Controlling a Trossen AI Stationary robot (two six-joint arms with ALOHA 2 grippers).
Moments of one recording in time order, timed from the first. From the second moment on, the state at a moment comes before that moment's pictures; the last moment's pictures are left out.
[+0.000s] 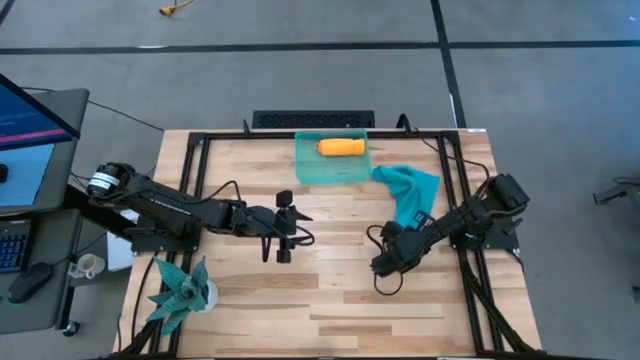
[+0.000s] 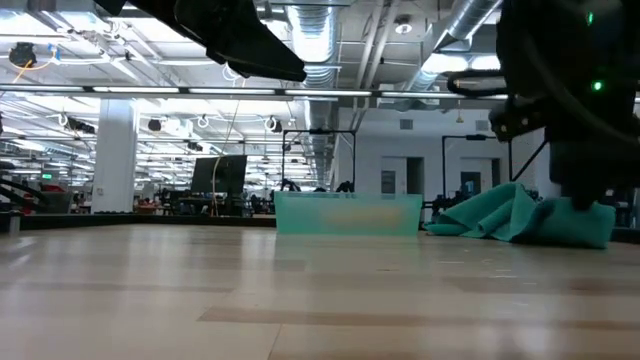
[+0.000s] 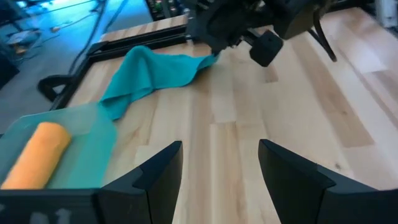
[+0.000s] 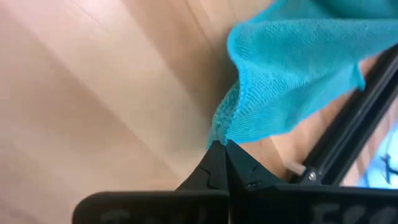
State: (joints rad) left arm -0.20 1.38 0.80 0.12 -0.29 0.09; right arm 0.44 1.75 1.00 -1.26 0.32 1.07
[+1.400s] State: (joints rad) left arm -0.19 1.64 0.81 0.61 -0.09 0.27; right arm 0.57 1.75 1.36 -1.36 0.45 0.92
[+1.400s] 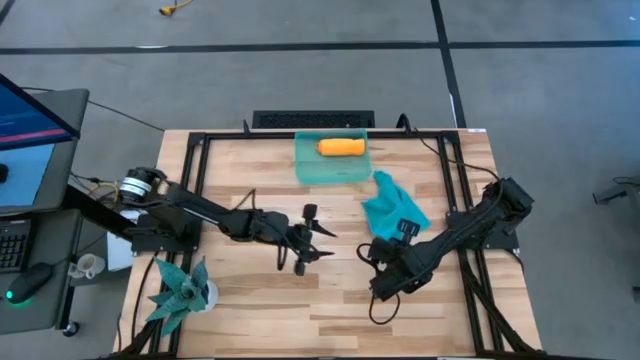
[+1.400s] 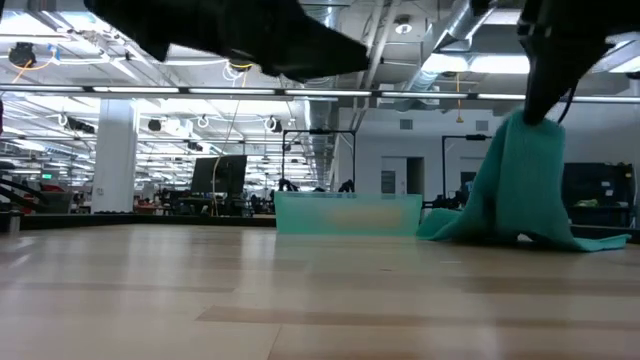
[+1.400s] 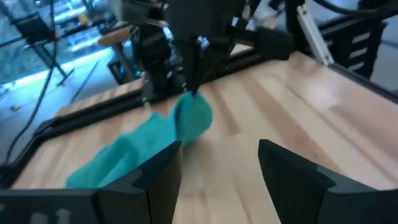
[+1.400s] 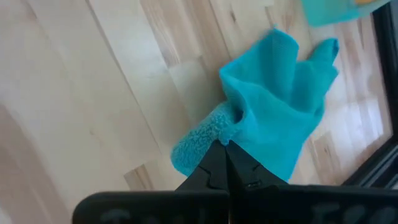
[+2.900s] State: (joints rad) left arm -0.05 2.25 1.24 0.55 -0.24 0.43; right arm 0.65 1.75 1.48 -1.49 0.50 0.94
